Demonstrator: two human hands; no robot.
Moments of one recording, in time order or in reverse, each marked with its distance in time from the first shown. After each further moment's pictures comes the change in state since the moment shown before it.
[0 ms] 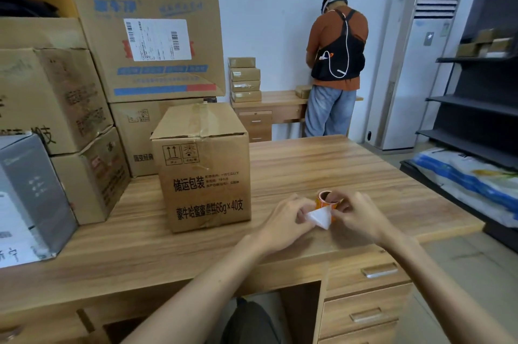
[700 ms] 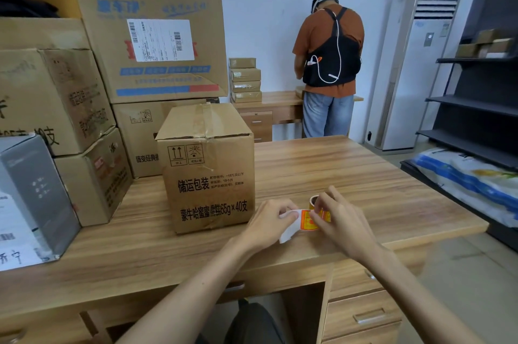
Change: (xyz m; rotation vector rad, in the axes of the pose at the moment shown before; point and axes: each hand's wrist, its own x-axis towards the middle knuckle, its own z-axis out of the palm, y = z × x) left_hand -0.014 -0.019 -0.025 -0.070 0.080 -0.134; right_hand -0.015 -0.037 0.034 -0.305 0.126 -0.138
